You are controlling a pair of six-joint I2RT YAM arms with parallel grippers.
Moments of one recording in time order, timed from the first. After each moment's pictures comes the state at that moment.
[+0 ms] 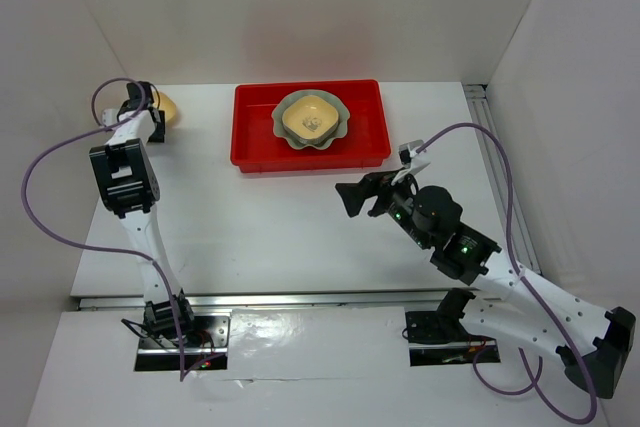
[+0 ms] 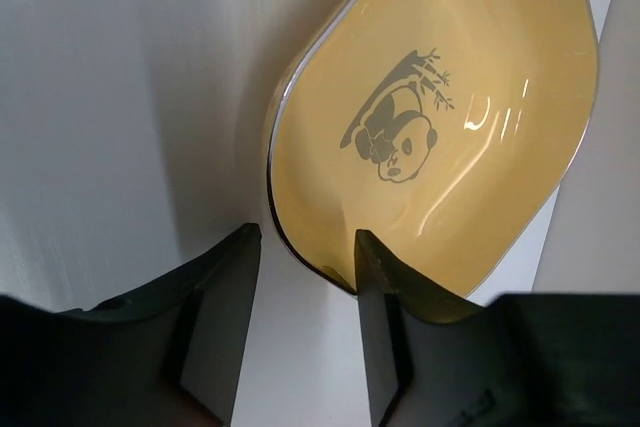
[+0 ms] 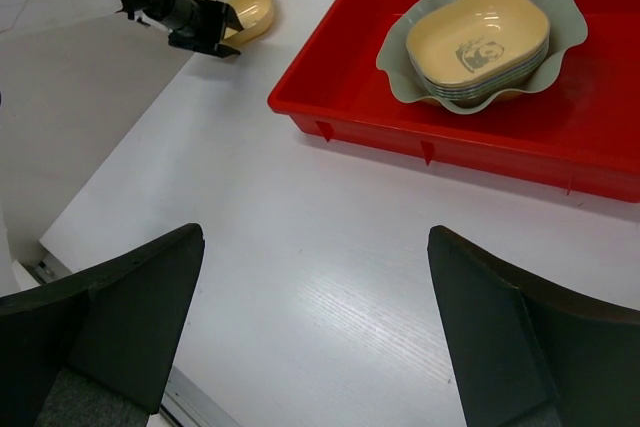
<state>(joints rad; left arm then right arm) 0.30 2.39 1.95 -0.47 -0.31 -1.34 0.85 0.78 0.69 0.02 0.27 0.40</state>
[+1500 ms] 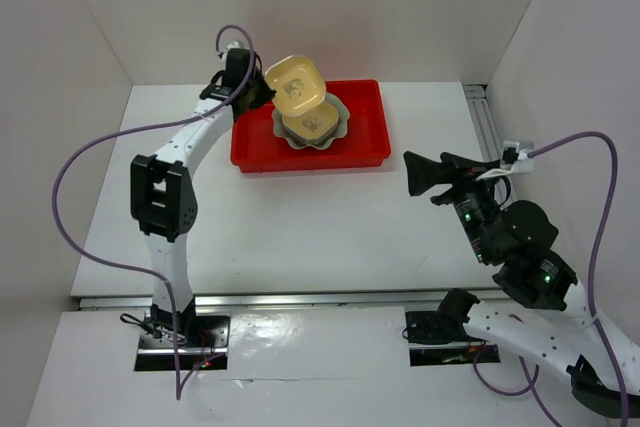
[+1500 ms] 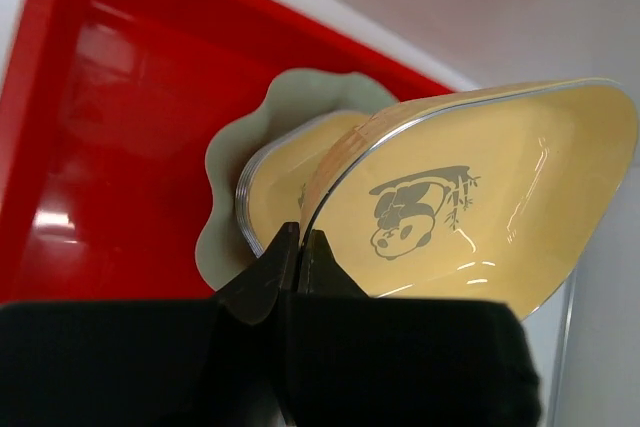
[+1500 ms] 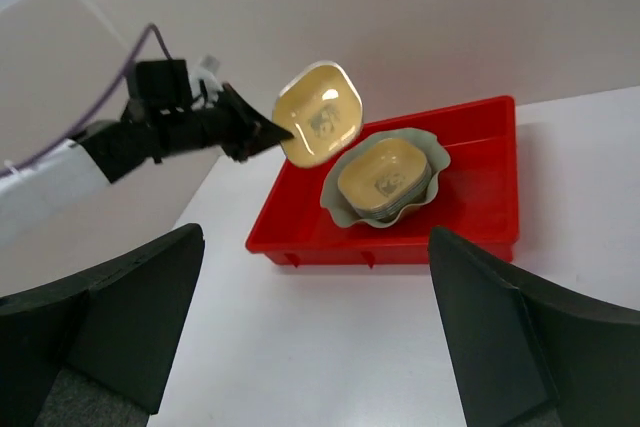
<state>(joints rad) -0.25 1.98 1.85 -0.37 -0.09 -0.76 0.86 0.55 0.94 -0.24 0.57 0.39</state>
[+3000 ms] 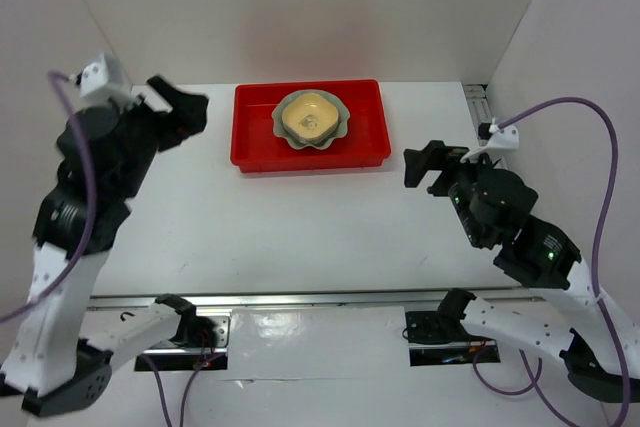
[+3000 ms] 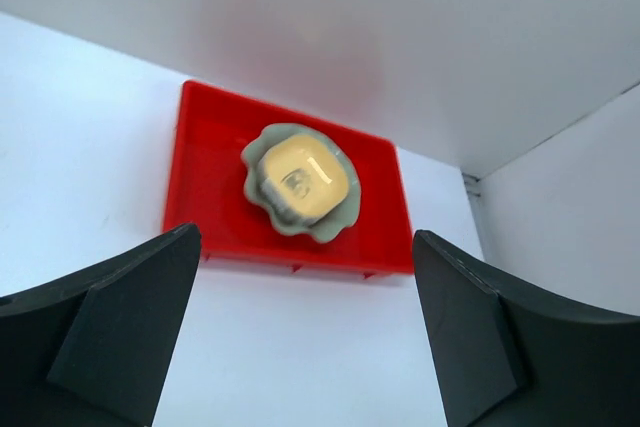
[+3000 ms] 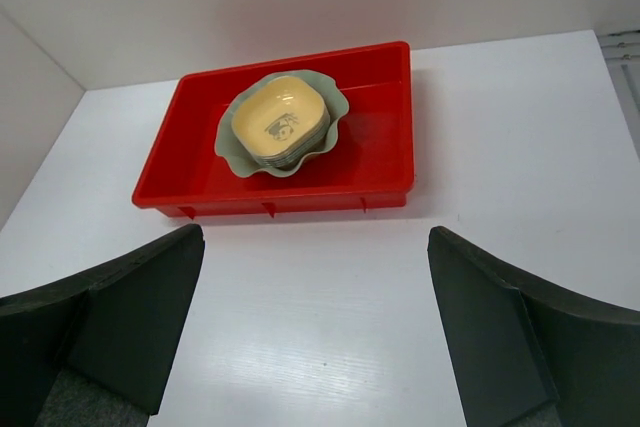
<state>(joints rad) -0.35 1.08 1.63 -0.66 -0.28 -0.57 0.86 0.74 1.20 -0.58 0.71 0.35</state>
